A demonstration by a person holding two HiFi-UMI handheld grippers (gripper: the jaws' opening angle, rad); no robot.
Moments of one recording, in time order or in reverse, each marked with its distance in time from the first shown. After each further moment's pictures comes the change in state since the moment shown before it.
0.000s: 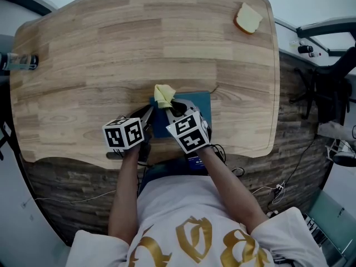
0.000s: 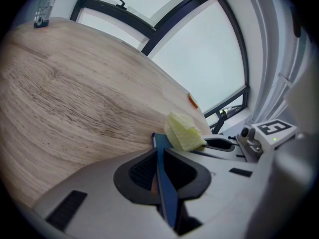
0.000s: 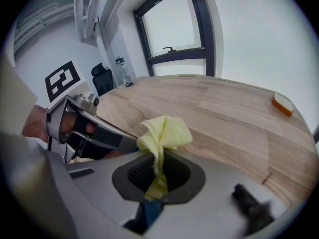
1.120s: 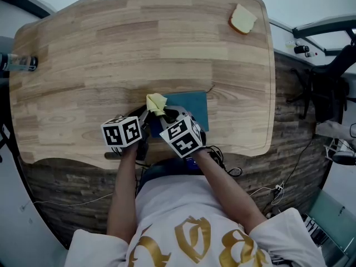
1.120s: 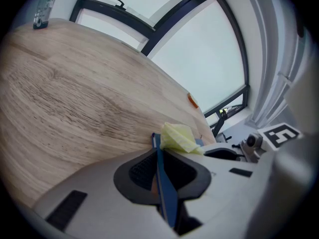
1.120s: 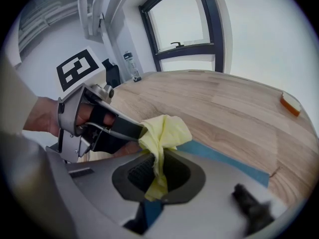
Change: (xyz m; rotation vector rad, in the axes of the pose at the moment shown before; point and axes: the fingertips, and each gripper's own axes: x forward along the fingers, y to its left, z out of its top) left arm 0.000 0.001 0.000 0.009 -0.002 0.004; right arm -0.001 0.030 -0.013 -0.038 0.047 0.064
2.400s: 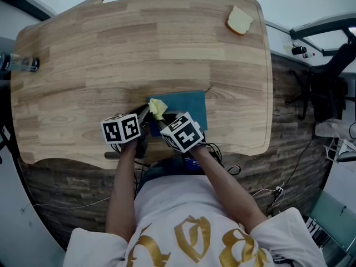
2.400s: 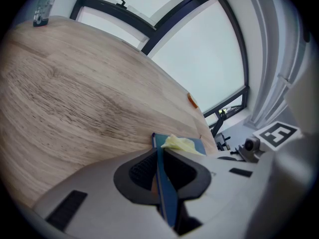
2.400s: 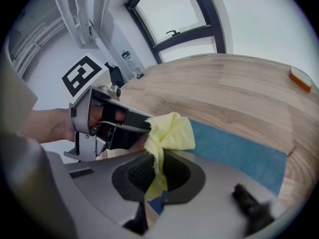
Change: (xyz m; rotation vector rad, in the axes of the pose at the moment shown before) left arm 0.001 0.001 -0.001 -0.012 0.009 -0.011; right arm -0.002 0.021 -0.016 0.120 0.091 0.153
